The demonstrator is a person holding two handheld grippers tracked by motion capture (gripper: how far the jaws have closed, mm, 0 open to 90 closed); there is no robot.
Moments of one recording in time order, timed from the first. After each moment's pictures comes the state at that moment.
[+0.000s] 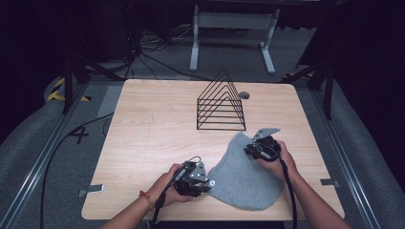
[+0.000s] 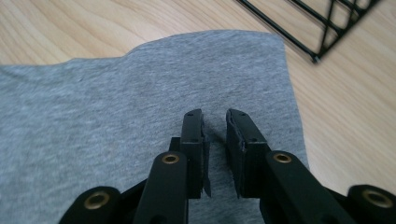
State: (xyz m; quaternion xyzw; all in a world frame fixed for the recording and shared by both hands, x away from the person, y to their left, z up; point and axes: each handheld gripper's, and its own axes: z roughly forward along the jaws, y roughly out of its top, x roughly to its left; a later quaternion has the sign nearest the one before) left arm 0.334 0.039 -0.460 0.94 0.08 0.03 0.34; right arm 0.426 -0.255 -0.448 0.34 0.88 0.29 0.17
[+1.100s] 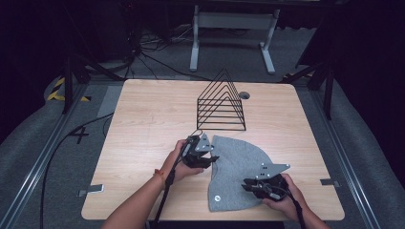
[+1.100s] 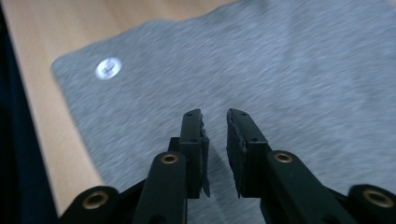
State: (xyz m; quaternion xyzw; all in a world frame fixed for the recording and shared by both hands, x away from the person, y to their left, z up) left arm 0.417 0.012 -0.443 0.89 0.16 0.13 0.41; right arm 0.304 -0.247 -0.443 0.25 0.90 0.34 0.10
